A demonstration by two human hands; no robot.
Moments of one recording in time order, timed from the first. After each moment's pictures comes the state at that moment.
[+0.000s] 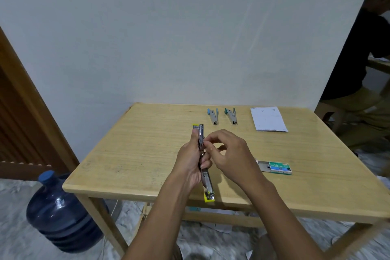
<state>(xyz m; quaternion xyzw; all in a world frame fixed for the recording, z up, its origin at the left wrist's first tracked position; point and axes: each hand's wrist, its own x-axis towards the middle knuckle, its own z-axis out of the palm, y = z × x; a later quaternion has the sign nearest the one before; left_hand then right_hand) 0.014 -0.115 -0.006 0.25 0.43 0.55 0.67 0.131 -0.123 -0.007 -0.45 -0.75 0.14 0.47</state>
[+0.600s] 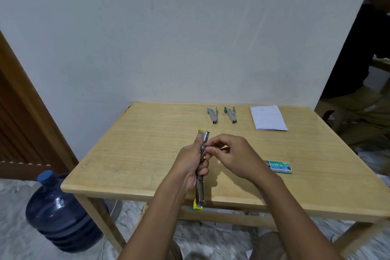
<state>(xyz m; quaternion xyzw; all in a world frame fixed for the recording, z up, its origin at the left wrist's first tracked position) 0.009 -0.118 -0.009 0.35 0.49 0.48 0.64 0.148 -0.113 -0.005 -0.46 -0.74 0.30 0.39</state>
